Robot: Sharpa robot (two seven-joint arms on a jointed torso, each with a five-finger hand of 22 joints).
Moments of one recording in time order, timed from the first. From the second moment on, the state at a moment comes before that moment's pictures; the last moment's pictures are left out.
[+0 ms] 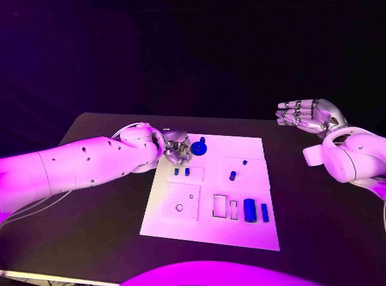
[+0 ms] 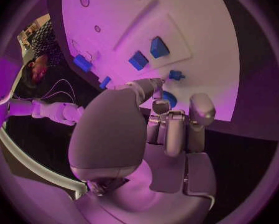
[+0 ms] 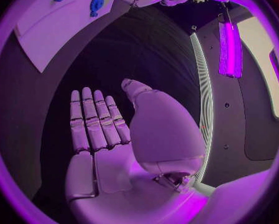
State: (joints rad) left arm 1.13 -0.74 -0.01 1.35 -1.44 -0.04 -0.18; left_hand 1.43 -0.26 0.63 0.14 0.23 1.03 0.09 0.32 0.45 1.05 0.01 1.32 0.82 1.47 -0.04 1.56 1.31 0.12 1.22 0.06 1.30 1.11; right arm 1.30 -0.84 -0.18 1.39 -0.36 -0.50 0.27; right_hand 1.35 -0.13 0.35 0.18 0.26 0.81 0.20 0.13 0.10 0.94 0.23 0.07 0.06 0.94 0.19 0.07 0.11 0.17 0.76 0.29 0.07 0.12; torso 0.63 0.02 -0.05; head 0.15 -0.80
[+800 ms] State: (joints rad) left arm 1.13 -0.80 0.00 1.37 -1.40 -0.11 -0.14; left_hand 1.38 -0.29 0.59 0.15 0.23 0.86 0.13 0.27 0.45 0.84 0.04 1.18 0.59 1.42 -0.02 1.52 1.25 0.12 1.13 0.09 1.21 0.99; right arm 1.30 -0.84 -0.18 1.39 -0.36 -0.50 0.27; right_hand 1.35 -0.13 0.35 0.18 0.26 0.81 0.20 0.13 0.10 0.94 0.23 0.07 0.06 0.94 0.19 0.07 0.11 0.17 0.76 0.29 0.07 0.12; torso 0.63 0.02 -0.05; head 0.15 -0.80
